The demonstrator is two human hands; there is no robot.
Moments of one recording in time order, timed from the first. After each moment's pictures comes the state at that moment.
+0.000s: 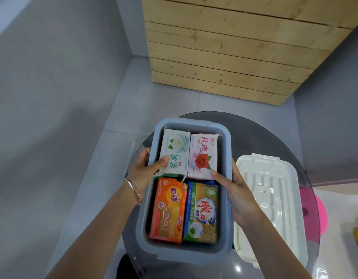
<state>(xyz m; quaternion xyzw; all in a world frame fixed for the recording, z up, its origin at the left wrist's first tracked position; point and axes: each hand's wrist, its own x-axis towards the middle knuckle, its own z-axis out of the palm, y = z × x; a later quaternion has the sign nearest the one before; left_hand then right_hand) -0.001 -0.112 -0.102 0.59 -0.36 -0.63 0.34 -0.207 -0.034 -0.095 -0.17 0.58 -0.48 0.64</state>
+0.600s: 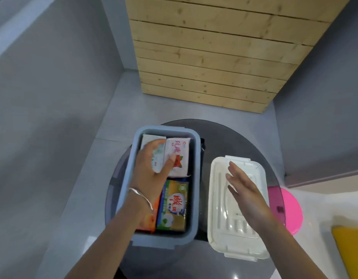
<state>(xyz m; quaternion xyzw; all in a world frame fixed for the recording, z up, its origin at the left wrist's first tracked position) -0.069 -0.068 -0.037 0.58 -0.61 -0.39 0.37 -0.297 0.015 -0.067 -0.25 0.65 -0.43 0.58</state>
